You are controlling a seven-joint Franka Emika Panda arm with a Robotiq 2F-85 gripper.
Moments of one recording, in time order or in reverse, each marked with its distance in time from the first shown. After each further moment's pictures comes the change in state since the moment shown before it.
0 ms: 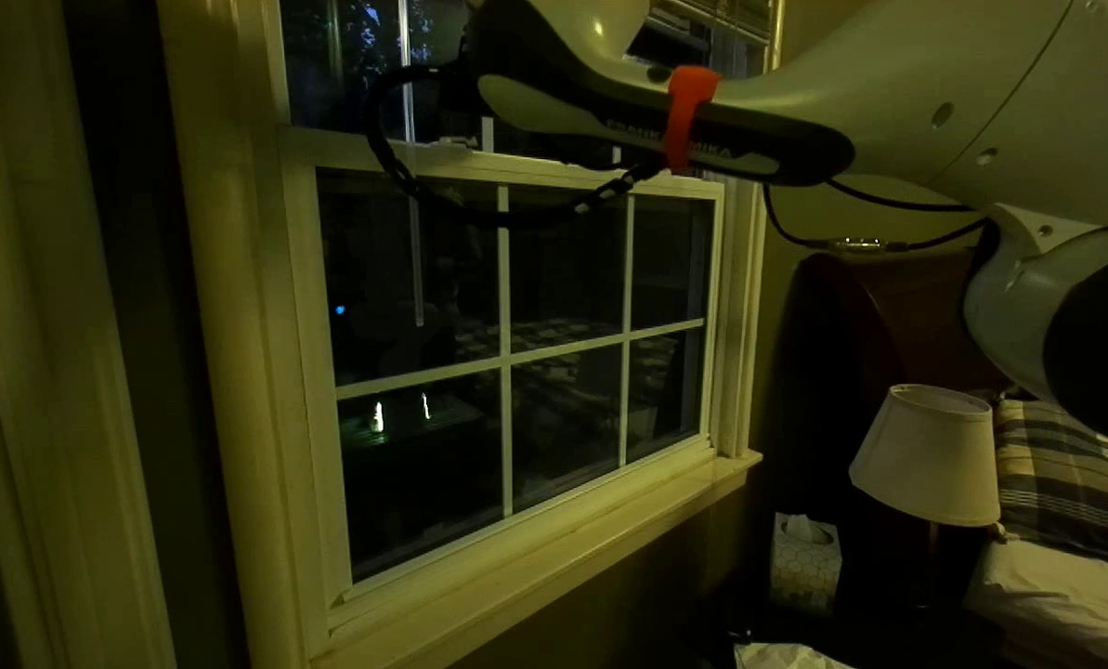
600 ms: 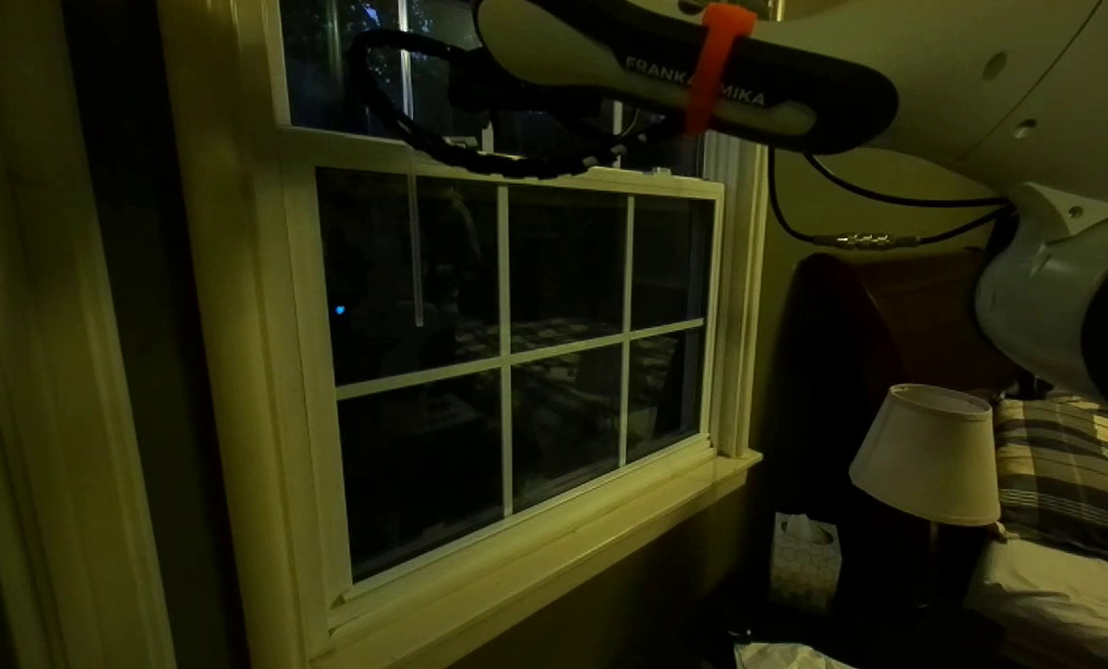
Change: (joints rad) arm -0.010 -0.032 0.074 -0.002 0.135 -0.137 -0.124
